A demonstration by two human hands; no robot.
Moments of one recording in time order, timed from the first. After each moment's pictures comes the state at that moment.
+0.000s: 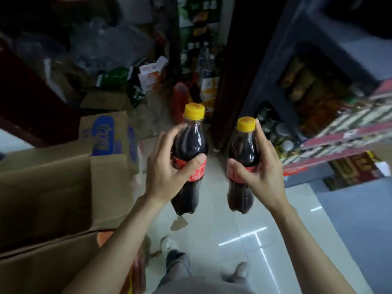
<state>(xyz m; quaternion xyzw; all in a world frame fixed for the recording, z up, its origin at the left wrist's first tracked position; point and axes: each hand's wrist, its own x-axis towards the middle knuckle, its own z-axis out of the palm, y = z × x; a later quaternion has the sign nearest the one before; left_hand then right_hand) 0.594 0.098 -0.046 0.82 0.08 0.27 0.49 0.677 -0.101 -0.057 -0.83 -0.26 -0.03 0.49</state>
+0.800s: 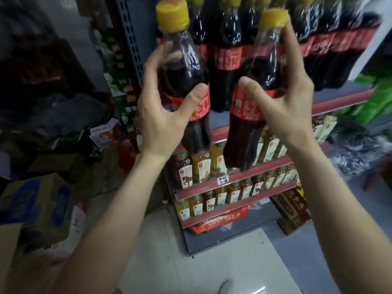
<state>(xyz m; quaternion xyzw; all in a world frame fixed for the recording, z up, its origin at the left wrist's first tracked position) 0.868 -0.275 0.115 0.74 -0.10 0.50 0.44 0.937 -0.458 0.130 -0.72 -0.34 -0.27 0.54</state>
